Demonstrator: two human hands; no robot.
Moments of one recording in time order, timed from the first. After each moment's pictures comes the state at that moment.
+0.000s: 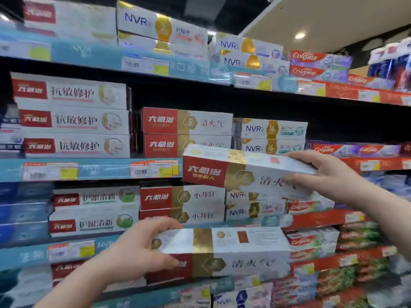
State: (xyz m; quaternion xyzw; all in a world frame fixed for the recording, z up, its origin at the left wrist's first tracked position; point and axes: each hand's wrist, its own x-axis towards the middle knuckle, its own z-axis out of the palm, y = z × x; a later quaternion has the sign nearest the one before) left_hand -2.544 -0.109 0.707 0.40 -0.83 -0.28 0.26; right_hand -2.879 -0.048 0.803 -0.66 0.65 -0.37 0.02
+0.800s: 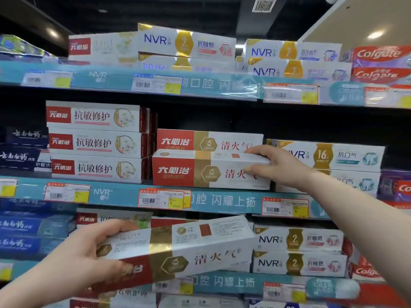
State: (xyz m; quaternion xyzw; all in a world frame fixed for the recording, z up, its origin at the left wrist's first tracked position) left_hand -2.519 -0.124 0.746 0.54 -0.67 -0.31 0.40; right_hand -2.850 -0.231 0.845 -0.80 0.49 -0.35 0.08
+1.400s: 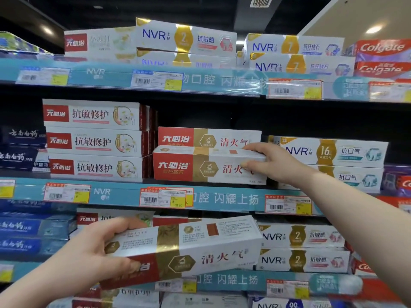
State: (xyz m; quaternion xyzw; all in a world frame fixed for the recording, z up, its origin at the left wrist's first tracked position) left_hand -2.519 -0.133 0.748 0.55 -0.68 -0.31 0.37; right_hand -2.844 -0.253 0.839 -0.78 0.50 -0.36 0.07
